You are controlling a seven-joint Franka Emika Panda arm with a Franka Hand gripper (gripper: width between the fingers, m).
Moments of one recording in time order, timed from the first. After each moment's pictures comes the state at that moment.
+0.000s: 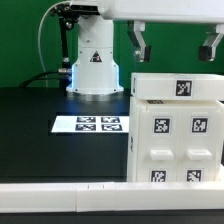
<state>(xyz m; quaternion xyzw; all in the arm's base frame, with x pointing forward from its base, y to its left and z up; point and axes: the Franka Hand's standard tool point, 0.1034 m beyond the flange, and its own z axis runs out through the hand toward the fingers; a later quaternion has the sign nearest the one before) 0.641 0.060 0.190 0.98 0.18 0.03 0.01</state>
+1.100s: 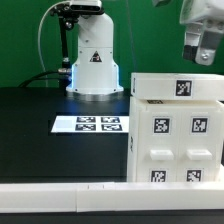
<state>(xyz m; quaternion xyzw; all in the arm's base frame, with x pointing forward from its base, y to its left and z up) 0.644 0.088 0.189 0.75 0.66 -0.03 0.07</state>
